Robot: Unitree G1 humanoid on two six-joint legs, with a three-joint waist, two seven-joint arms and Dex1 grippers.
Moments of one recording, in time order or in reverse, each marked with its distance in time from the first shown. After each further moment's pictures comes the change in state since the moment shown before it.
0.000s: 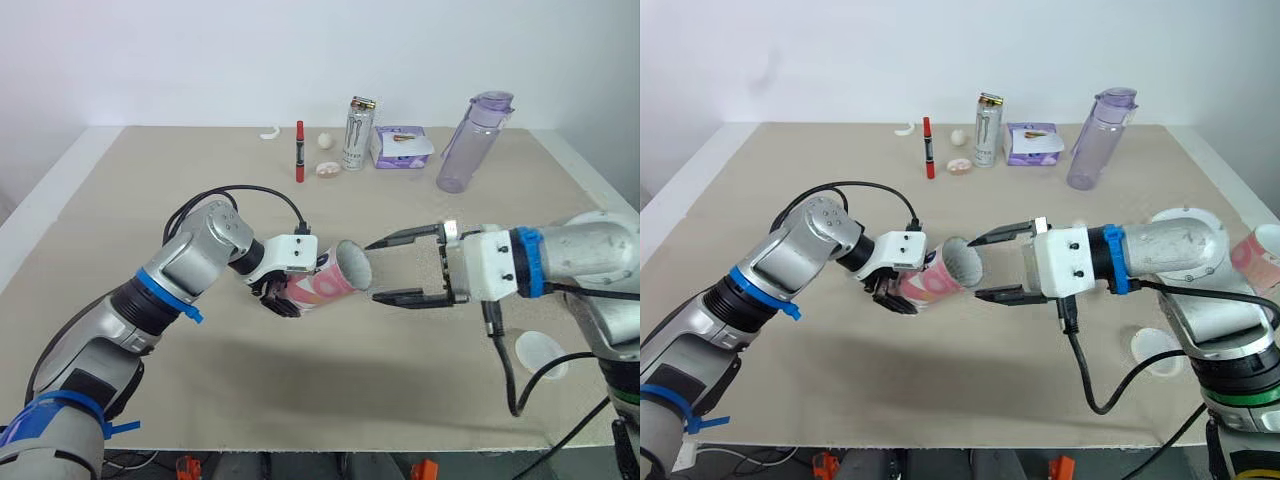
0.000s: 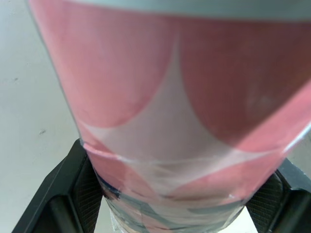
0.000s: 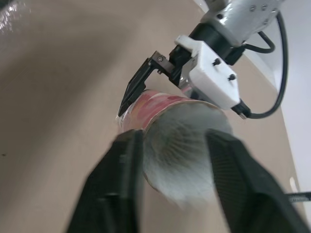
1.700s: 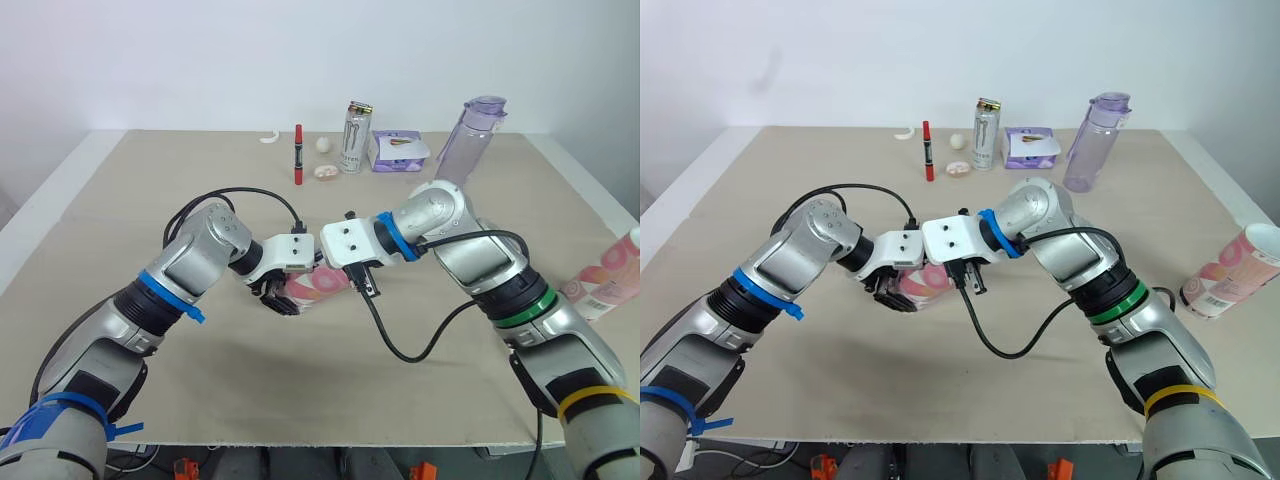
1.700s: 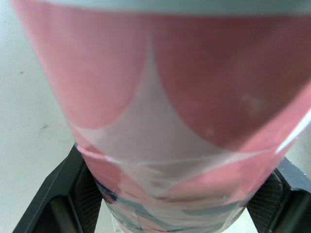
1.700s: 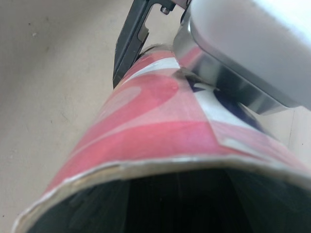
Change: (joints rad) left arm 0.012 -0.020 0.017 0.038 0.017 0.003 0.022; right arm -0.444 0.326 0.446 0.429 -0.372 0.213 0.127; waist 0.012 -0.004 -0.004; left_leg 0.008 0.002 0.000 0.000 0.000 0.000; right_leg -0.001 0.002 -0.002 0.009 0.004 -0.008
